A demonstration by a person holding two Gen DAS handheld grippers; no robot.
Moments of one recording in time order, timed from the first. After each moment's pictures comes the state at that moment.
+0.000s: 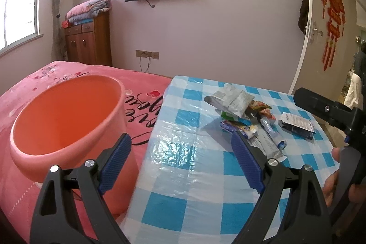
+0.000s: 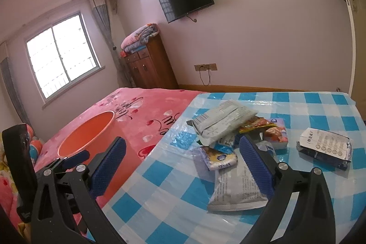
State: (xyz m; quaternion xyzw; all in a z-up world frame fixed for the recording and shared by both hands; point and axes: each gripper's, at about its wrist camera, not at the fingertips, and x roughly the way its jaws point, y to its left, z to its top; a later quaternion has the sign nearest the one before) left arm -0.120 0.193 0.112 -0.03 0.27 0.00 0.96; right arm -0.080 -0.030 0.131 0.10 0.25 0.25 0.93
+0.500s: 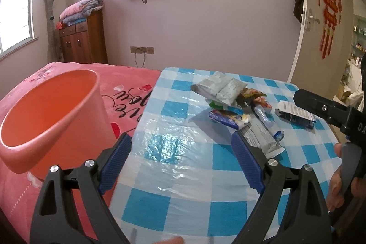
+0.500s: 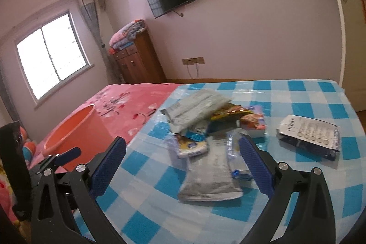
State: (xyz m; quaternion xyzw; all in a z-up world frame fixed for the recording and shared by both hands) left arm -0.111 0.161 0.094 -0.01 0.29 -0.01 0.96; right arm -0.072 -0.069 0.105 0.10 0.28 0.22 0.93
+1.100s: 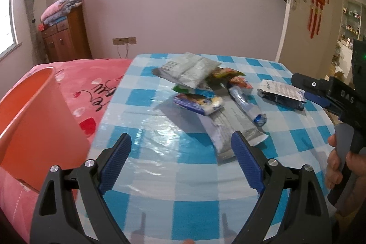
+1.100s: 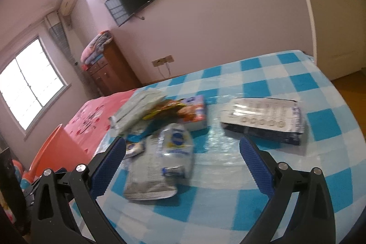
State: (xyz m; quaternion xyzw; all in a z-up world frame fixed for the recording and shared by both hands) left arm -0.095 0.108 0.075 0.02 0.33 -0.06 0.94; right arm -0.046 -0.164 0.068 0.18 0.31 0.14 0.92
